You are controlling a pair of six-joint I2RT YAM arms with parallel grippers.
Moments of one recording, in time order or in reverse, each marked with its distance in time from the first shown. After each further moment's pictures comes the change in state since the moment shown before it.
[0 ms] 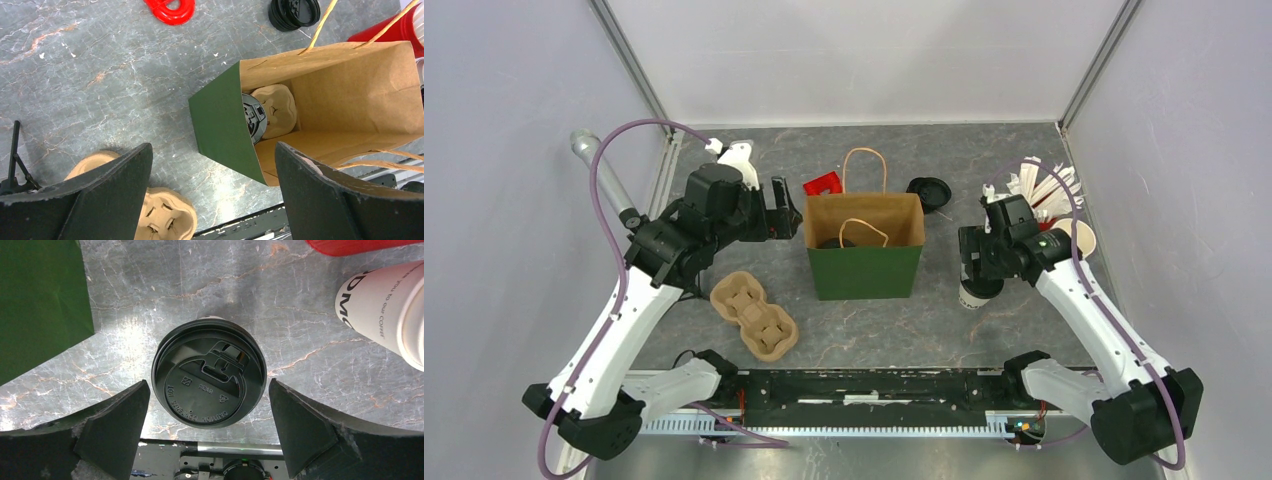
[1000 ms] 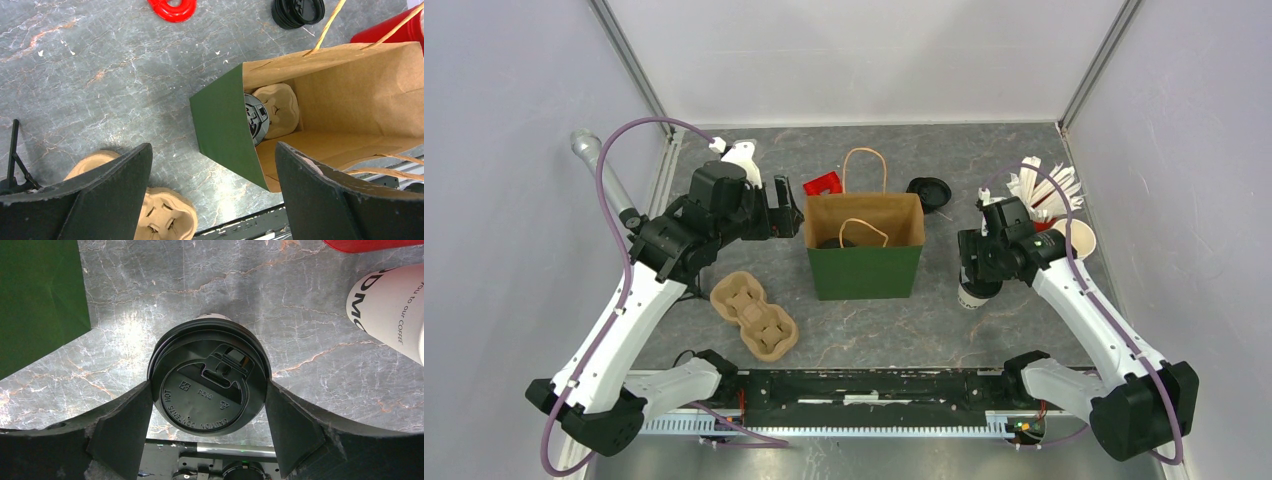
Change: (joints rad) left arm 0.005 0.023 0.000 0.004 0.008 0.001; right arm -0.001 0.019 -0.045 0.031 -0.026 -0.017
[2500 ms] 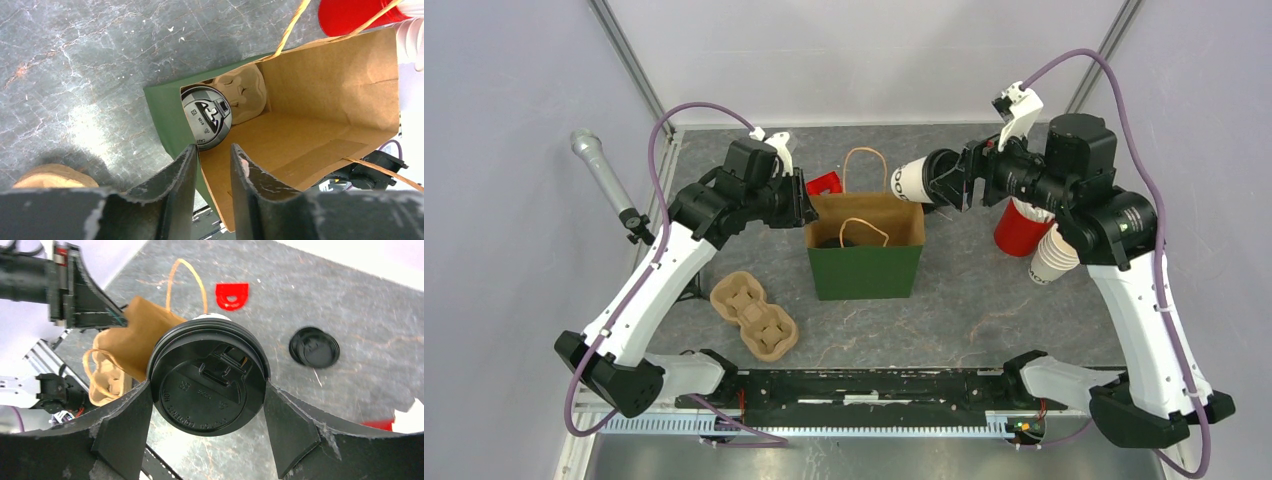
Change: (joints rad) left arm 0.001 0.208 0.093 -0.003 0.219 -0.029; right arm 0.058 0.075 0.774 0.006 -0.416 -0.106
